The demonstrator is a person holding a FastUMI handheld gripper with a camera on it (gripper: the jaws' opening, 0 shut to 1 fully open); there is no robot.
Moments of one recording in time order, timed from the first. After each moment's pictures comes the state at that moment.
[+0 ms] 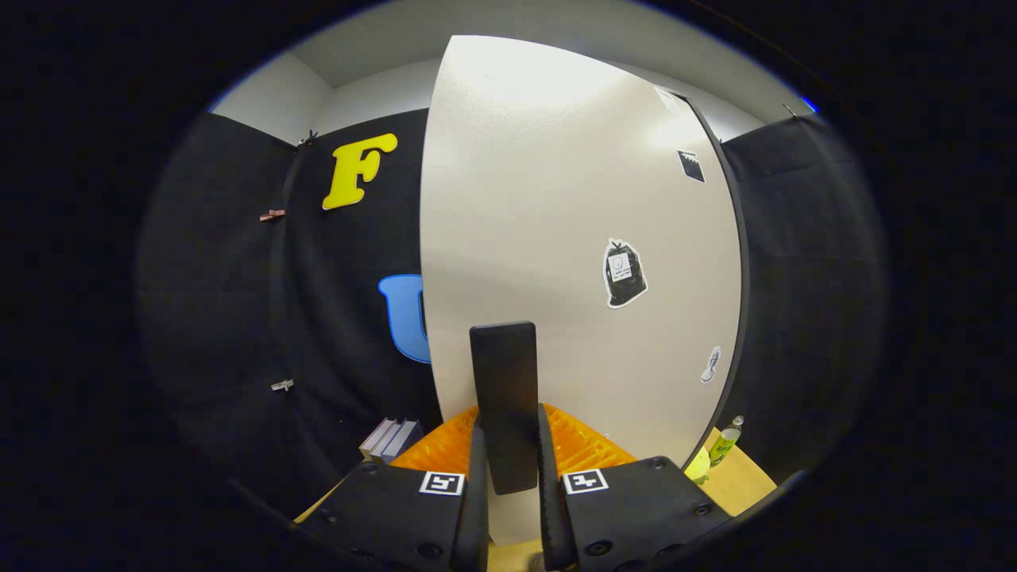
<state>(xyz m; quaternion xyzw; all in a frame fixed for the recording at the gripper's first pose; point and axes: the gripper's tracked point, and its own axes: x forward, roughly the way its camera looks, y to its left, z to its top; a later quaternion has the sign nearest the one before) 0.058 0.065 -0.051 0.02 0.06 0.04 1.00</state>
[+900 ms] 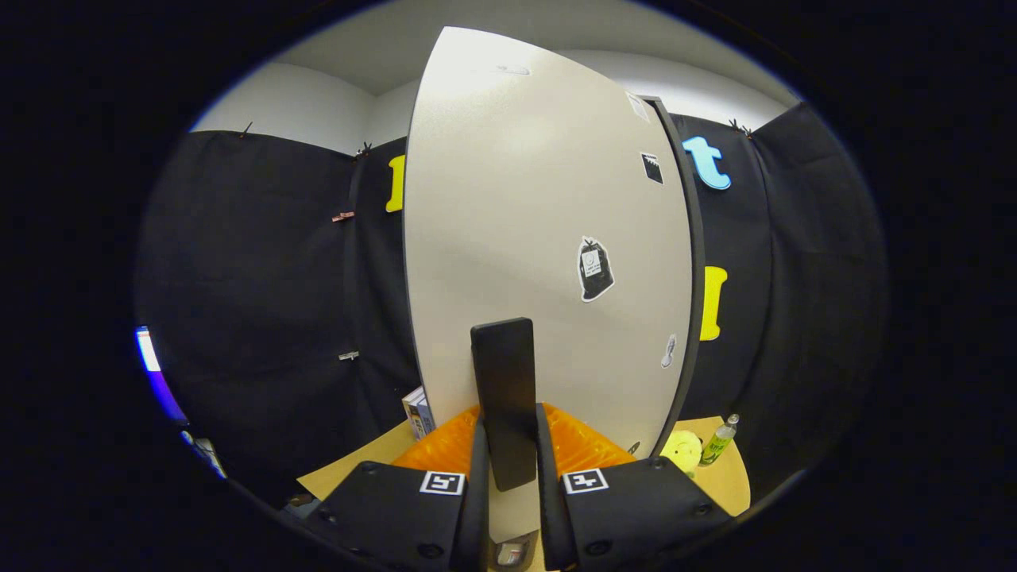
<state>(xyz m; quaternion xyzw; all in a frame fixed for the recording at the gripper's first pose) -0.032 -0.021 -0.044 0.02 0.09 0.17 0.98</state>
